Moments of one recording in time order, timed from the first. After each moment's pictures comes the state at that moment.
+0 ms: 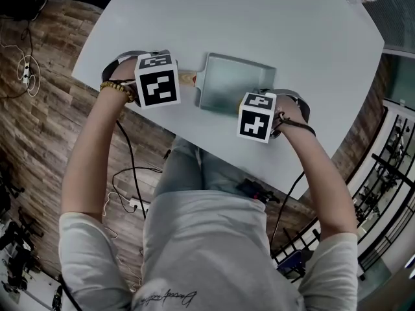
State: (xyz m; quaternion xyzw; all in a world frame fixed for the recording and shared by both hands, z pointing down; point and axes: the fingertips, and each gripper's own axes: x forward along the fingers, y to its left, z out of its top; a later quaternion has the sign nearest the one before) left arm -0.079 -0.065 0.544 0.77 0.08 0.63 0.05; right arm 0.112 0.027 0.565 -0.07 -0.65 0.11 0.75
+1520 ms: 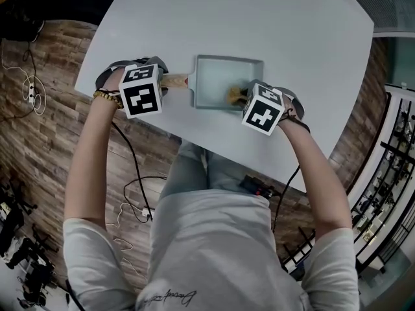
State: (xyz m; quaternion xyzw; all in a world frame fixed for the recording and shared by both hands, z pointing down) left arm -0.085 -0.068 0.532 0.78 0.09 0.62 -0.02; right arm 0.096 0.001 0.561 0.10 -0.75 0.17 0.63
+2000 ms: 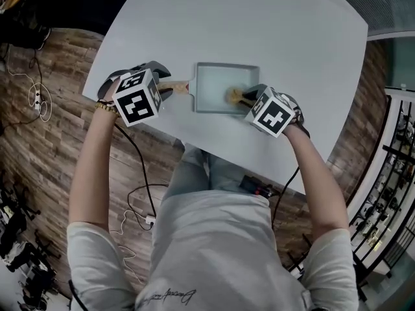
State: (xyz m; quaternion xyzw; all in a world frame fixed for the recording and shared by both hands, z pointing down) left arm -0.071 -0.076 0.491 0.82 0.01 0.58 -0.01; right arm 0.100 -0.010 0.532 0.17 -0.79 0.21 0.55
